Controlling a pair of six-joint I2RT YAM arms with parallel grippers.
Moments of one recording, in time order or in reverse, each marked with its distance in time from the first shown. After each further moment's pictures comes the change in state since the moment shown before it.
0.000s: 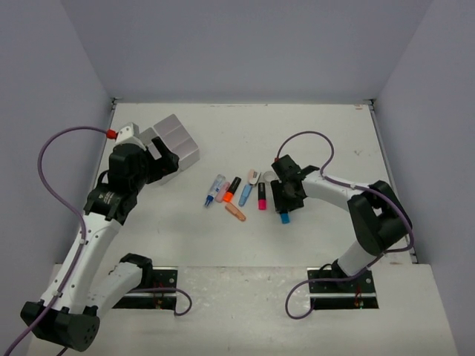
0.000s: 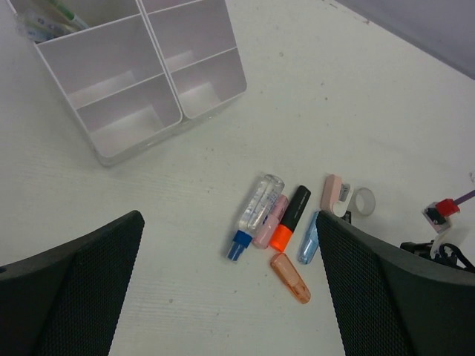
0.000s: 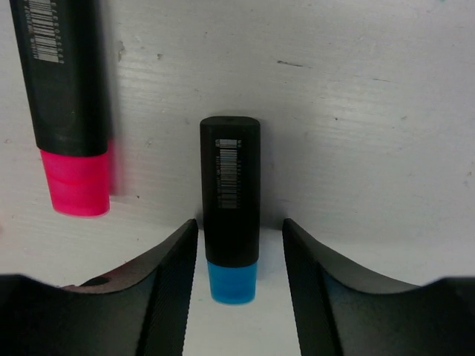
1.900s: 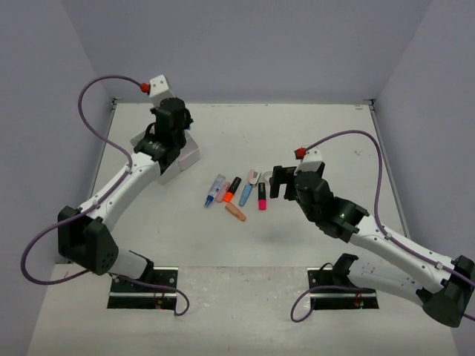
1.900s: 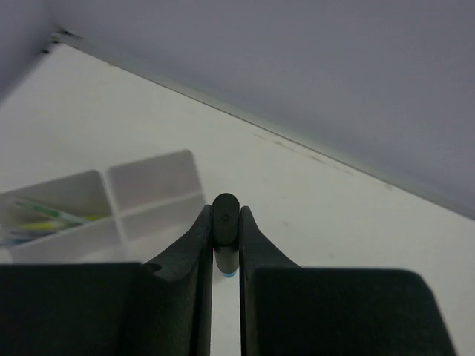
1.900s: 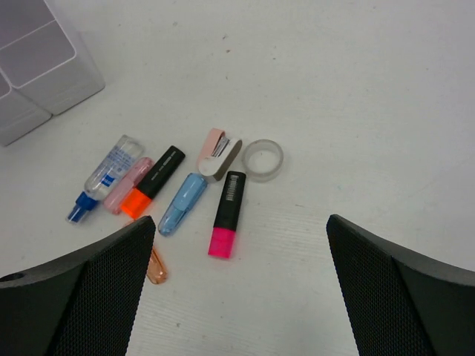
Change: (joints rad) left arm -0.203 0.551 0.316 0.459 -0.470 0.109; right arm 0.312 -0.695 -0.131 0.269 0.495 0.013
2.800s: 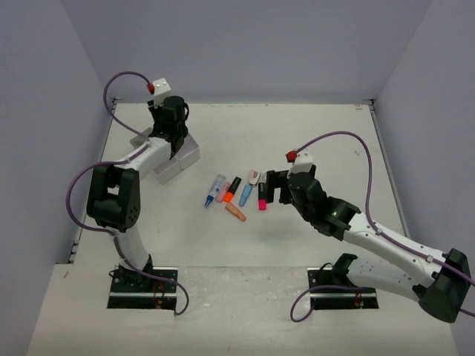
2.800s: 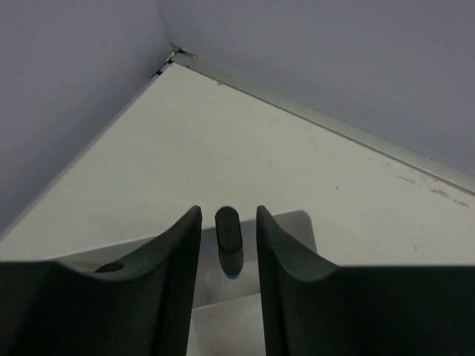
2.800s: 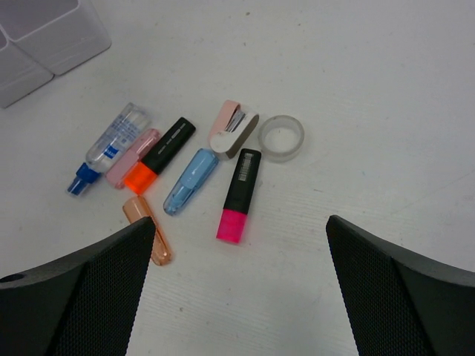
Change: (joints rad) left arm 0.190 0.390 0.037 0.341 -0.206 0.274; right arm -0.007 0.048 -0.037 0.028 -0.078 0.007
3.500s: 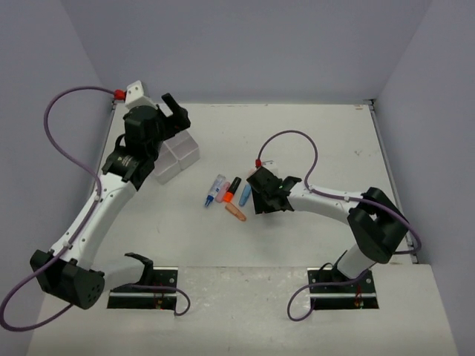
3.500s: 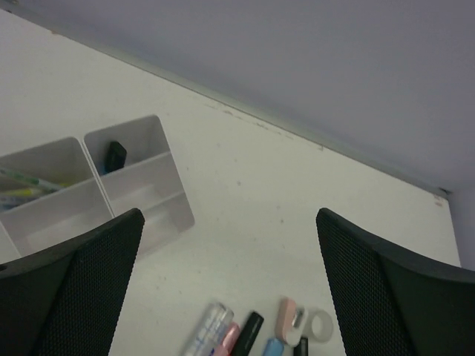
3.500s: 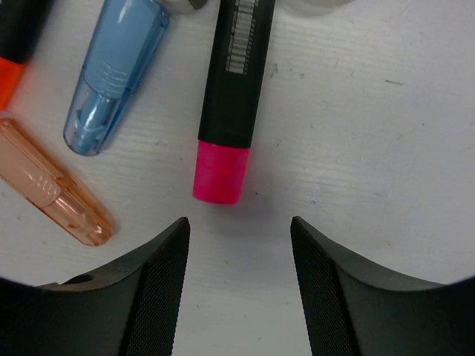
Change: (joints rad) left arm -0.070 -0.558 -0.021 -0.528 0.418 -0.367; right arm -0.026 0.602 0.189 -0.221 -0.172 0.173
